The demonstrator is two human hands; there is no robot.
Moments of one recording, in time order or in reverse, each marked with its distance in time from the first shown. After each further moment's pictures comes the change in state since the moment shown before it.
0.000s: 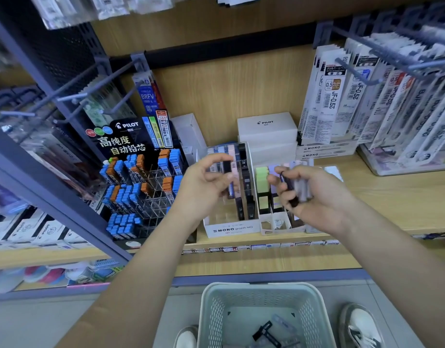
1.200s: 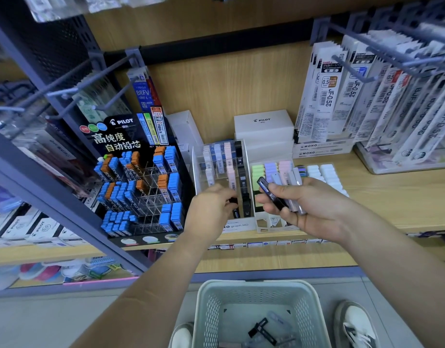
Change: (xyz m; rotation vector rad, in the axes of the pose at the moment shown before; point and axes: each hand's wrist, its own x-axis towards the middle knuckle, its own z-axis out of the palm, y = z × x) left_hand 0.009 -0.073 0.019 0.909 0.087 0.345; right_hand -0.017 0.005 -0.005 -0.396 -0.010 0.022
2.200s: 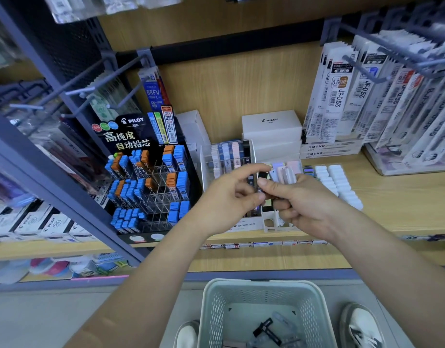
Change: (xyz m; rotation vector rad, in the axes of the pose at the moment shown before) left_hand 0.000 0.049 -0.065 -0.642 -0.345 -0.098; right_hand 0.020 0.008 0.018 -0.057 0.001 -0.114
